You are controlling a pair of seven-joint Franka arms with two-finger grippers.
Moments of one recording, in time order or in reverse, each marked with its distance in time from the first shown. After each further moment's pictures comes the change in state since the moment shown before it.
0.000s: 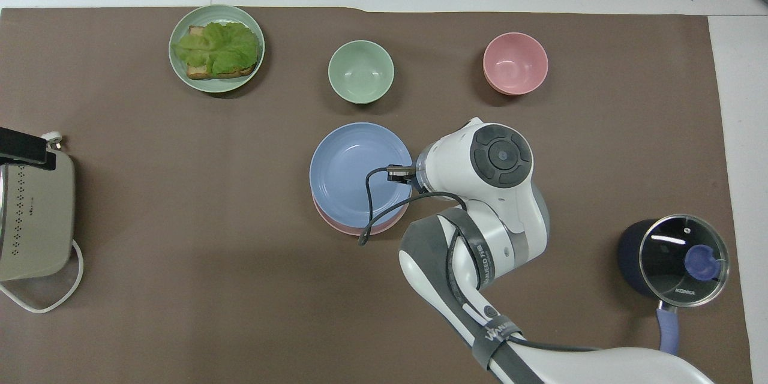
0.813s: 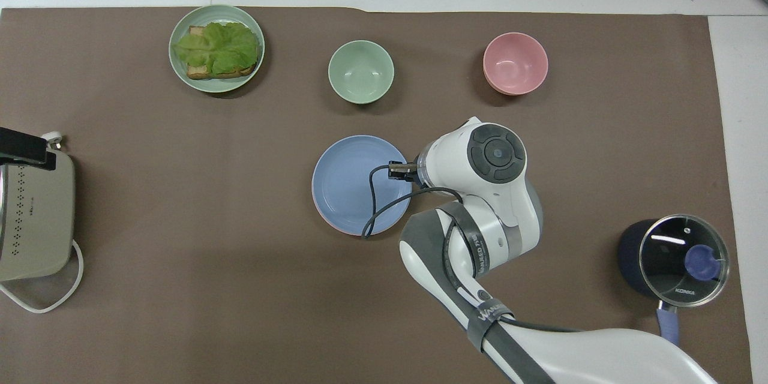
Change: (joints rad) left arm 0.000 0.000 0.000 0.000 0.000 0.000 0.000; right arm -0.065 -0.018 -0.015 0.024 -0.004 0.017 -0.050
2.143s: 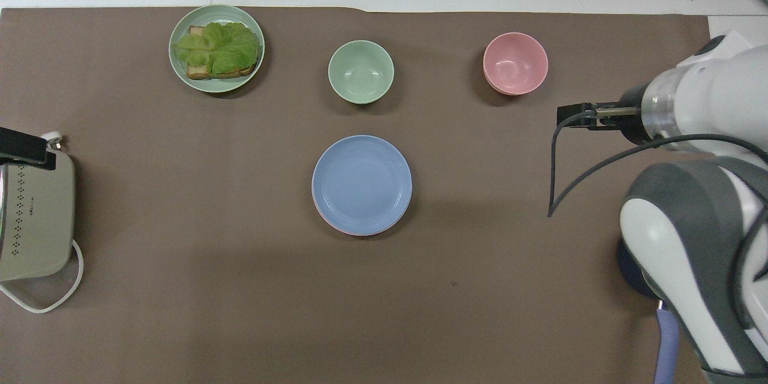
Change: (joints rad) left arm 0.000 0.000 0.000 0.000 0.000 0.000 0.000; right arm -0.299 -0.302 -0.006 0.141 -0.171 -0.454 -0.273
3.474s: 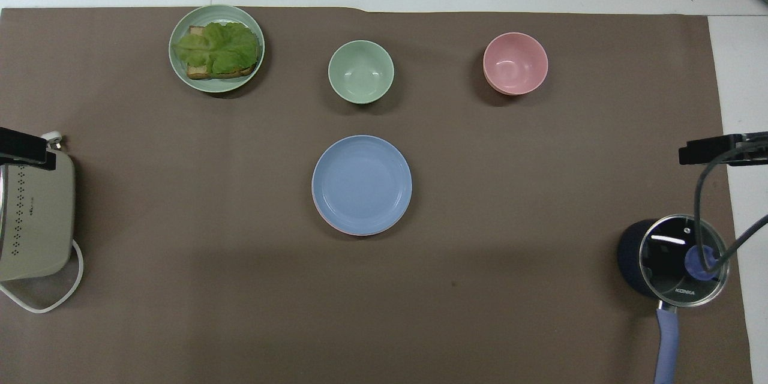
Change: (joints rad) left arm 0.000 0.000 0.000 0.000 0.000 0.000 0.000; right arm -0.087 -0.076 -0.095 0.088 -0.001 -0.261 -0.203
